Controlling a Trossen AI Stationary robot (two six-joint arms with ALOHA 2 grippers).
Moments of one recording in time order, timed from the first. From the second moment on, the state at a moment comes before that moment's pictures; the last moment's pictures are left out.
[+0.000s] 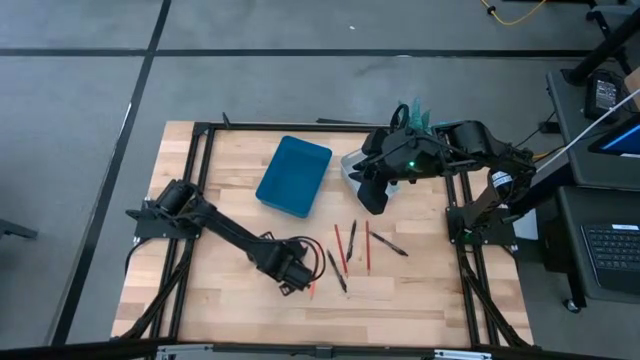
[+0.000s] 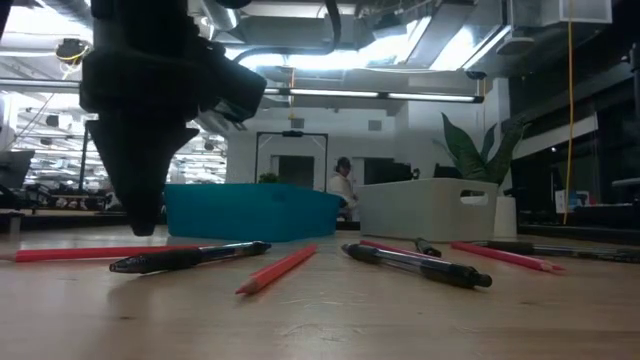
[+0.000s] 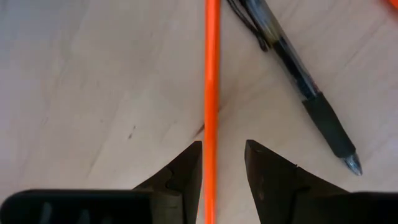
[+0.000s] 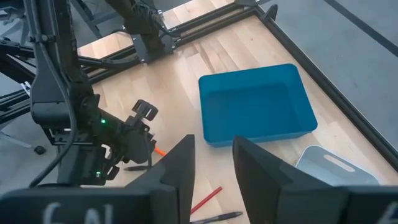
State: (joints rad) left arm -0.44 1.96 1.36 -0.98 -0.14 -1.04; right arm 0.14 1.73 2.35 -1.37 0.29 0.49
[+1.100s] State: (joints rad) left arm -0.41 1.96 1.31 -0.95 -0.13 -1.02; right arm 0.14 1.73 2.35 -1.37 0.24 0.49
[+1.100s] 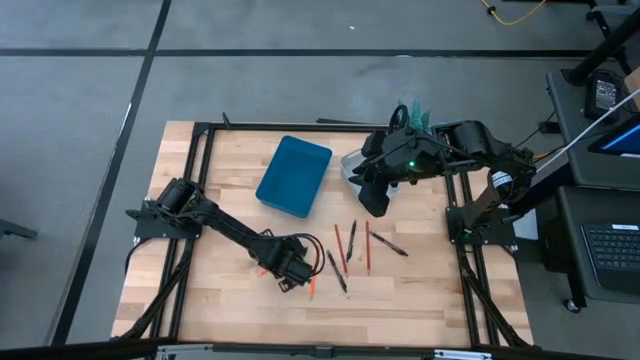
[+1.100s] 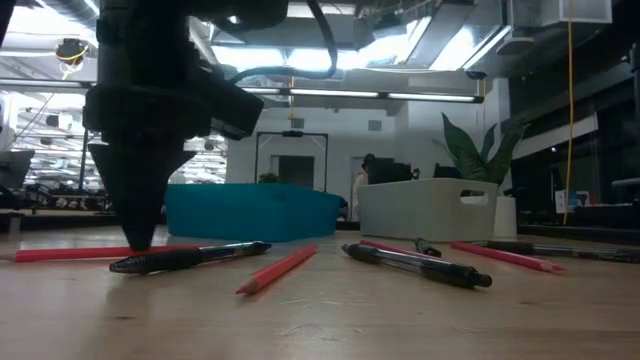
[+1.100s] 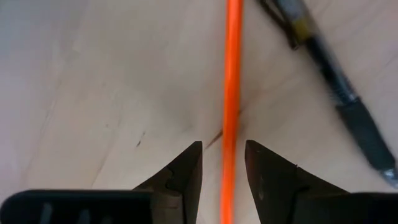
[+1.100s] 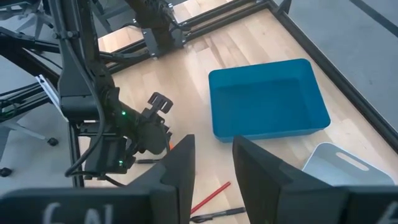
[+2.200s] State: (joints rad) left arm -0.41 1.96 1.27 -0.85 -0.09 -1.01; right arm 0.14 1.73 2.35 -1.37 0.24 0.49
